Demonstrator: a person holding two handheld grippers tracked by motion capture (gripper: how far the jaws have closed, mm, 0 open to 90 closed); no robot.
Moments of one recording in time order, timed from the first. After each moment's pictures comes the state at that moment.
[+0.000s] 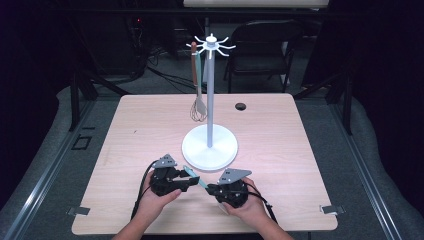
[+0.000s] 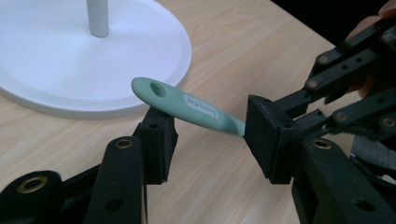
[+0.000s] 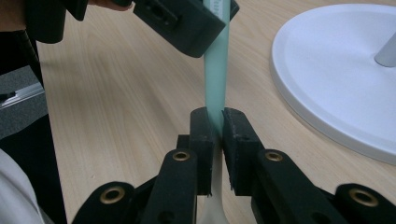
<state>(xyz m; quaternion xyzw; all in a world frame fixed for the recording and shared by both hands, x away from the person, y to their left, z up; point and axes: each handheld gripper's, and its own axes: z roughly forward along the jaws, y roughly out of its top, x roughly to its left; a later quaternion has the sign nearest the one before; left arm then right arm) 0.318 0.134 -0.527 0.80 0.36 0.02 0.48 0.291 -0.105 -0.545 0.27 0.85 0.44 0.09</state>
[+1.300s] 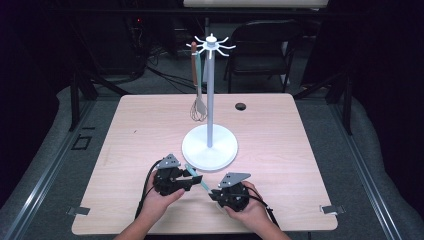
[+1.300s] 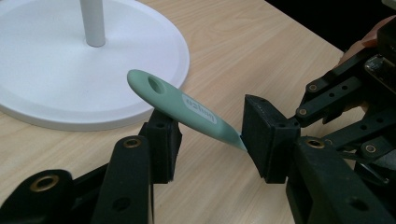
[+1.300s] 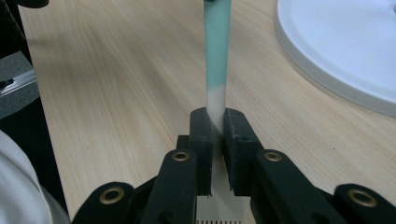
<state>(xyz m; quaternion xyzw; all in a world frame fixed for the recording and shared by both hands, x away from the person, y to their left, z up) 0.317 0.127 -0.527 0.80 0.35 0.03 0.48 0.286 -0.109 -0.558 0.29 0.86 0.41 0.07</state>
